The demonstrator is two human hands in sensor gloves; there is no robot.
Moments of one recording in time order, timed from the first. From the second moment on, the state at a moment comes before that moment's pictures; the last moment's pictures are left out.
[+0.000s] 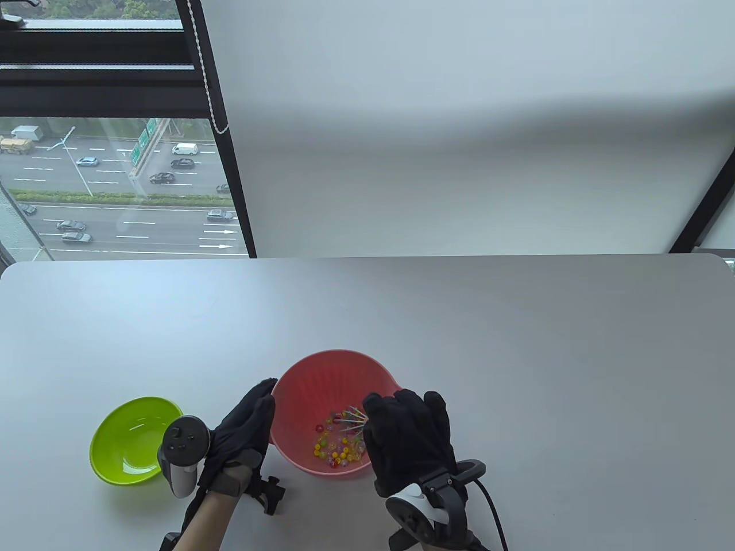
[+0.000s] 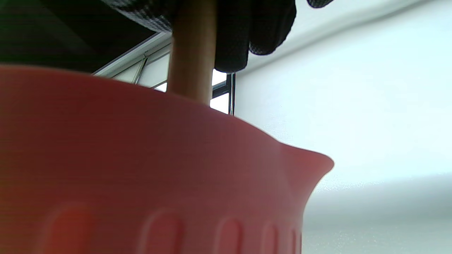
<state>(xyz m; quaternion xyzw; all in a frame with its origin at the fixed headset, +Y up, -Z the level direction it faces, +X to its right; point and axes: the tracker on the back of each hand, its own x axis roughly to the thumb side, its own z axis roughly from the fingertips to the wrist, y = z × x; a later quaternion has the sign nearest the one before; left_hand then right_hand) -0.273 -0.762 -0.343 0.07 -0.11 0.56 0.82 0.042 -0.685 -0.254 0.16 -0.43 0.88 0.13</state>
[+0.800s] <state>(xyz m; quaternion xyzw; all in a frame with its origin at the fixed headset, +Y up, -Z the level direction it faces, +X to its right) -0.273 -0.762 -0.343 0.07 -0.11 0.56 0.82 0.033 -0.689 -0.258 0.17 -0.38 0.89 0.18</state>
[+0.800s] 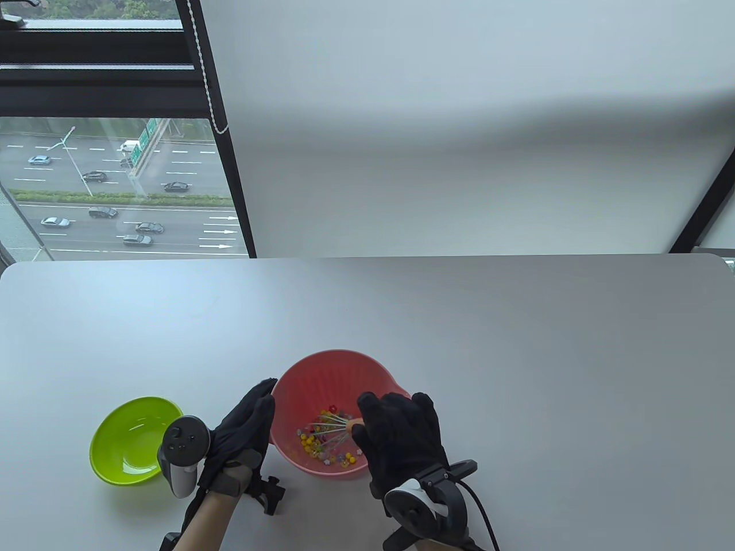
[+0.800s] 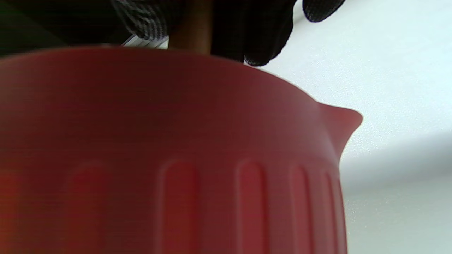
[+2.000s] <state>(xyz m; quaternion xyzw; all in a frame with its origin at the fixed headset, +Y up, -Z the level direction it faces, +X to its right) -0.273 -0.762 -0.343 0.07 -0.11 0.56 0.82 0.051 -0.677 -0.255 0.14 -0.41 0.88 0.20</state>
